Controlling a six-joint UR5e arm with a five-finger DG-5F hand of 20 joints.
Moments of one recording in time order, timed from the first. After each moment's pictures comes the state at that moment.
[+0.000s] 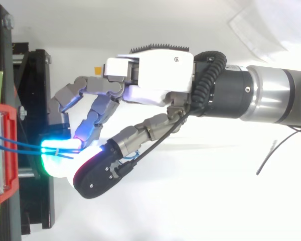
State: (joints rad) arm 0.10 -2.37 -1.16 -2.65 -1.44 -0.03
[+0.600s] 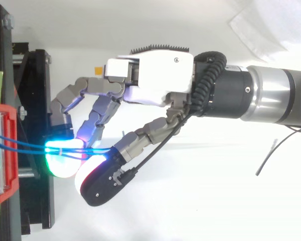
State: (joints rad) arm 0.10 -2.37 -1.16 -2.66 -1.44 -0.03
